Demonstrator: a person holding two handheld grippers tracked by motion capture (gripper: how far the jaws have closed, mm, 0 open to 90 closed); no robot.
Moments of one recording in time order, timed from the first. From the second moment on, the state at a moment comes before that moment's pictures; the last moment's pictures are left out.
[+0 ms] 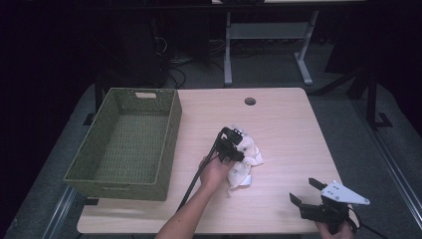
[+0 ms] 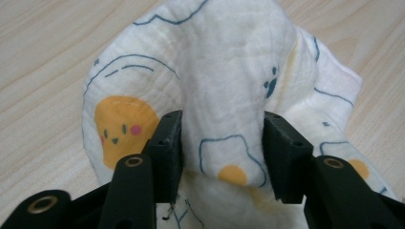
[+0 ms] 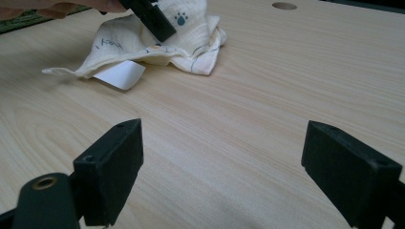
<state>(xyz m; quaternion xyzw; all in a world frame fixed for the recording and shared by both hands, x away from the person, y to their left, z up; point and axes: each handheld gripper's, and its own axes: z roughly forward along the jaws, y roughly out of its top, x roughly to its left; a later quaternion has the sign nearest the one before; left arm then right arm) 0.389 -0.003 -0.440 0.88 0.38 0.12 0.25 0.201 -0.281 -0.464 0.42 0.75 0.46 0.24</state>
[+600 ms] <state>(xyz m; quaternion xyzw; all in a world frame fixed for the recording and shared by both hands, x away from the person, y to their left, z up) 0.381 0.011 -0.429 0.87 0.38 0.12 0.29 0.202 -0.279 -0.463 0.42 0.75 0.45 0.24</state>
